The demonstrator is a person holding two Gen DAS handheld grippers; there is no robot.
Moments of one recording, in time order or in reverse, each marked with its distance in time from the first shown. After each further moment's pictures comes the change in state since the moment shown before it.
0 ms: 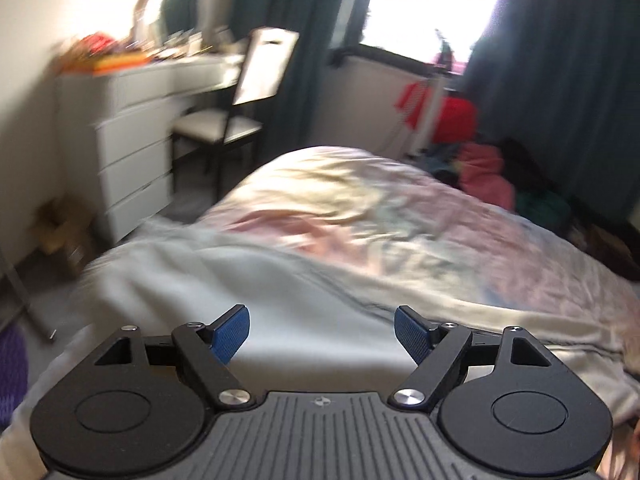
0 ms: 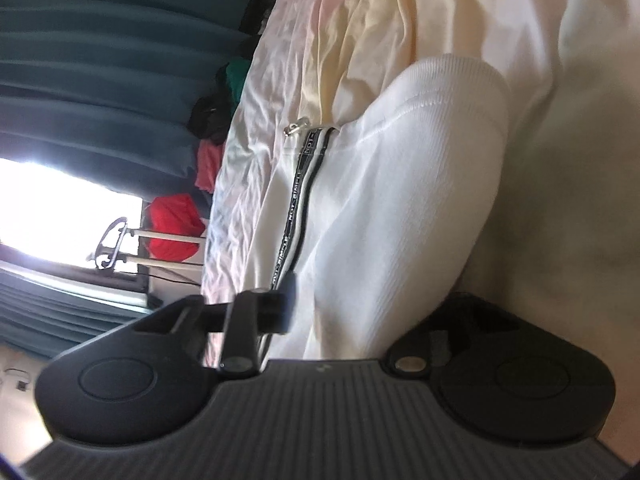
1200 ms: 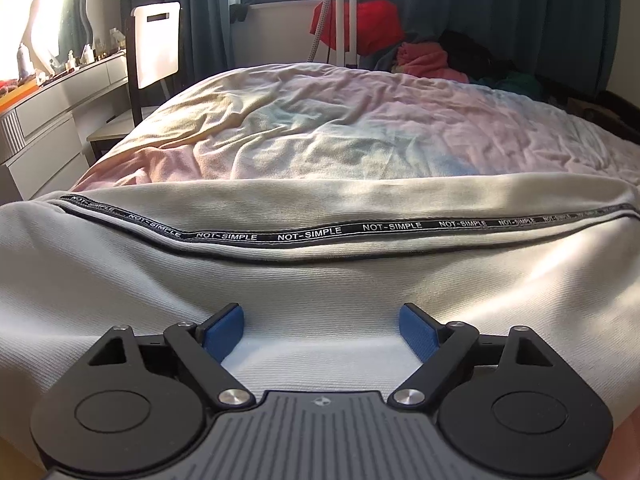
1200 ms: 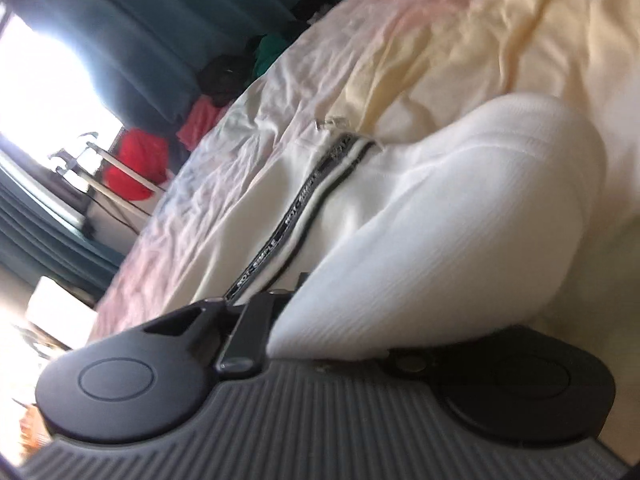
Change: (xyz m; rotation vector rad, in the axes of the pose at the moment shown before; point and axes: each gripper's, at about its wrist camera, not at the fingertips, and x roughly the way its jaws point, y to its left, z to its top) left arm 0.156 -0.104 -0.089 0.300 0.123 0.004; right arm 0.035 0.045 -0.012 -0.486 -0.068 -0.200
